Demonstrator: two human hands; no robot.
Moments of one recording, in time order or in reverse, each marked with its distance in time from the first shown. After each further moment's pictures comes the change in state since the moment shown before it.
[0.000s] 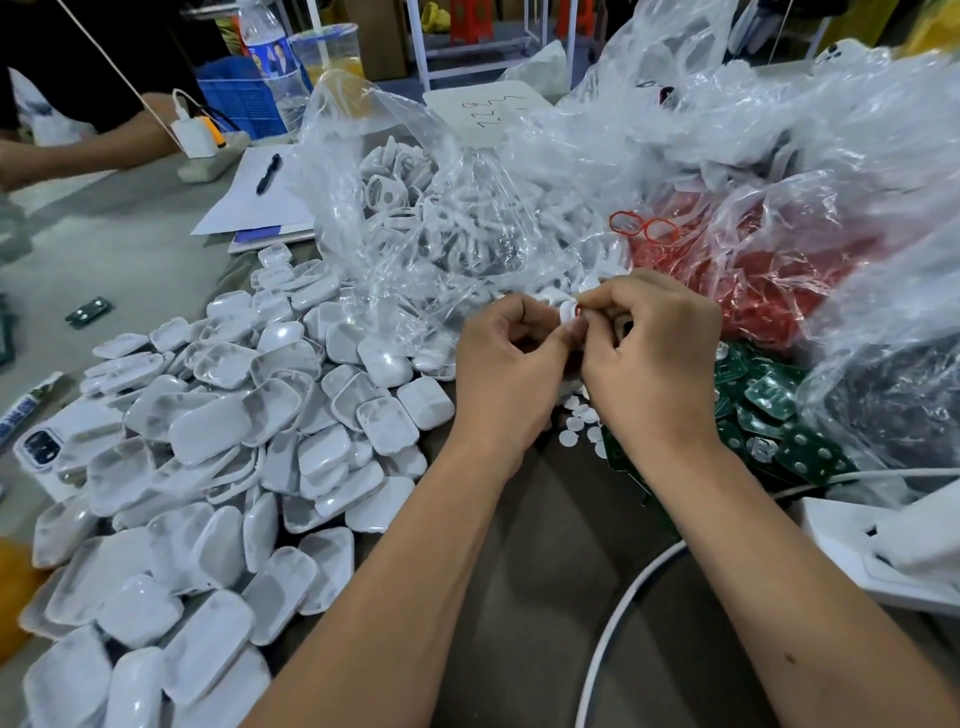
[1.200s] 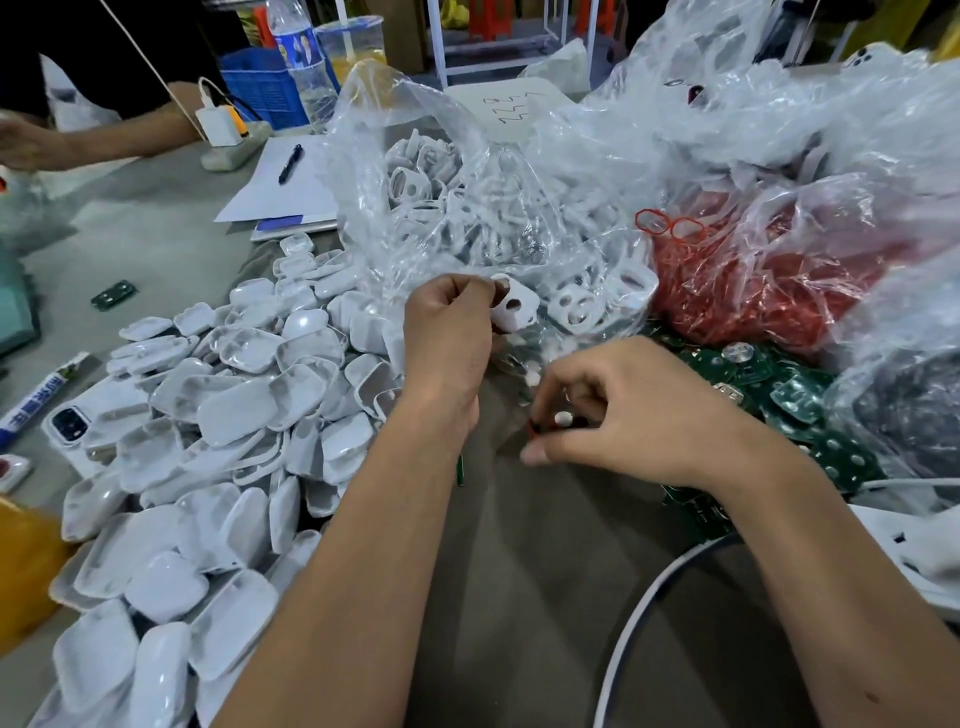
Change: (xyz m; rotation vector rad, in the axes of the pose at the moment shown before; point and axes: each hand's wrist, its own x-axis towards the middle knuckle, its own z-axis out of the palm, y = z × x) left_hand 0.028 0.012 -0.043 -0.197 0.213 -0.239; right_hand -0.003 -0.007 -0.018 -0.054 -0.894 -0.134
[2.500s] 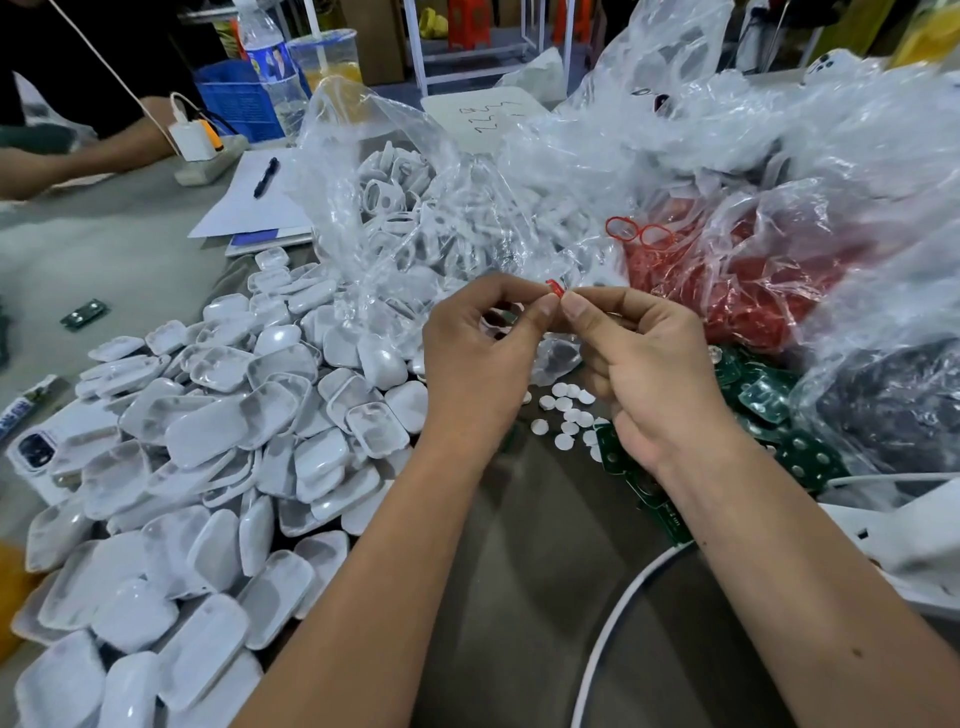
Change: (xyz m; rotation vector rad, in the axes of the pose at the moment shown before) left_hand -0.020 -0.016 0.021 0.203 -0.185 0.495; right_hand 0.016 0.006 0.010 1.307 0.631 0.253
